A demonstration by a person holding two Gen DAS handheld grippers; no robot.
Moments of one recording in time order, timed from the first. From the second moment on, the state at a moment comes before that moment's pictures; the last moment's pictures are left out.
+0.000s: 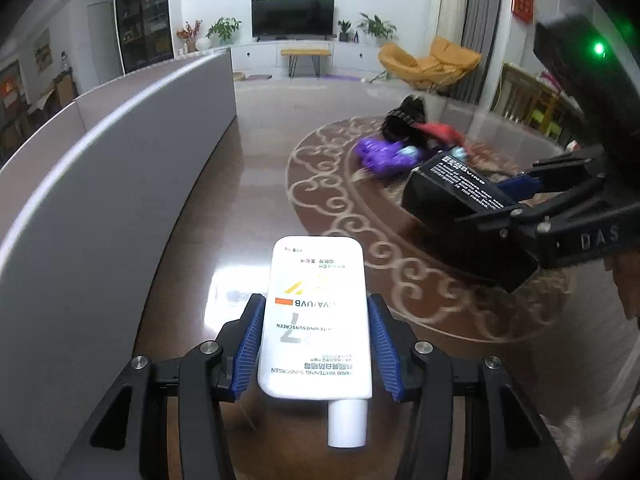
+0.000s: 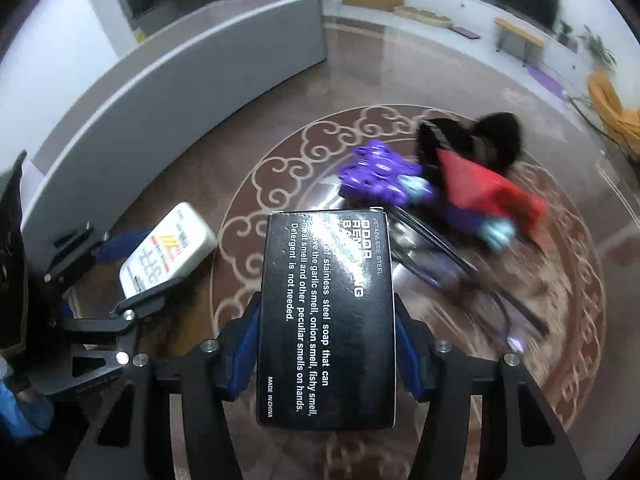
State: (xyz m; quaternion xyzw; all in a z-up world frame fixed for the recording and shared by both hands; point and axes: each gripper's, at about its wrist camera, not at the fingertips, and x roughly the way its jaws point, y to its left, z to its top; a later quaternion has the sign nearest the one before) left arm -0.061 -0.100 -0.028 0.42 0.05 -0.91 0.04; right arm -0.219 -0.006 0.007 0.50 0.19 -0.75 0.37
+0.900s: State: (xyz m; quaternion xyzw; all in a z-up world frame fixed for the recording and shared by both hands) left arm 0.062 -0.373 0.036 0.43 0.18 -0.84 0.27; right arm -0.090 -0.285 0.069 0.45 0.12 -0.71 0.53
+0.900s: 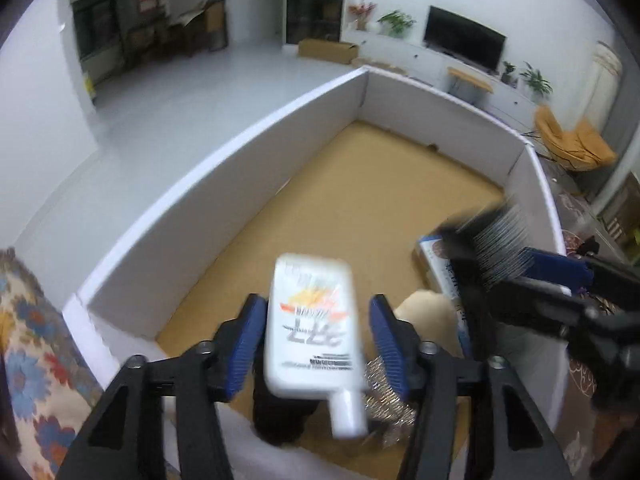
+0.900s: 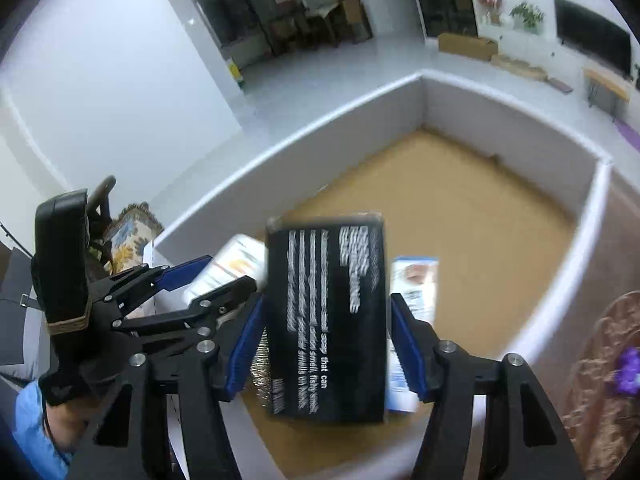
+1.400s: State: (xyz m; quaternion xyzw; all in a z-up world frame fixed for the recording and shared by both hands) left arm 0.063 -0.162 0.077 0.30 0.11 -0.94 0.07; right arm -0.102 -0.038 0.034 0.35 0.14 -0.86 0.35
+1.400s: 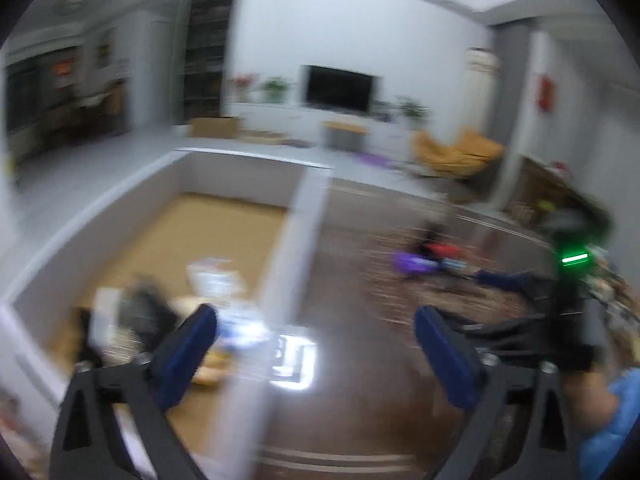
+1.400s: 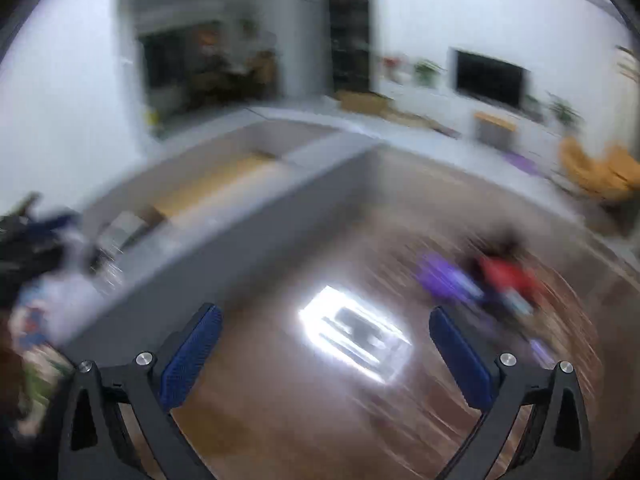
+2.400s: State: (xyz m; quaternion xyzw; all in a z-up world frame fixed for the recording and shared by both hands) left arm -0.030 -0.063 -0.047 0.45 0.02 -0.89 0.03; right arm -0.101 0.103 -0.041 0.44 0.10 -0.87 0.18
